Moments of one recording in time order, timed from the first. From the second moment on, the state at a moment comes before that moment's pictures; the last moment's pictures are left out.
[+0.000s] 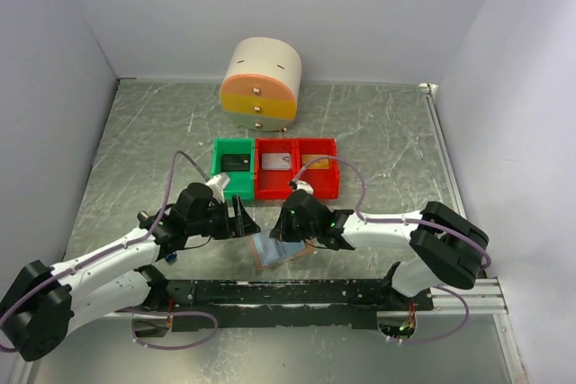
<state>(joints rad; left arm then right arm) -0.69 0.94 0.37 -0.08 0.26 -0.81 1.01 1.45 0.58 0.12 0.01 0.95</state>
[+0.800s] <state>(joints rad) -0.71 1.13 0.29 0.19 0.34 -0.88 0.98 1.47 0.57 0.16 -0.03 0.96</state>
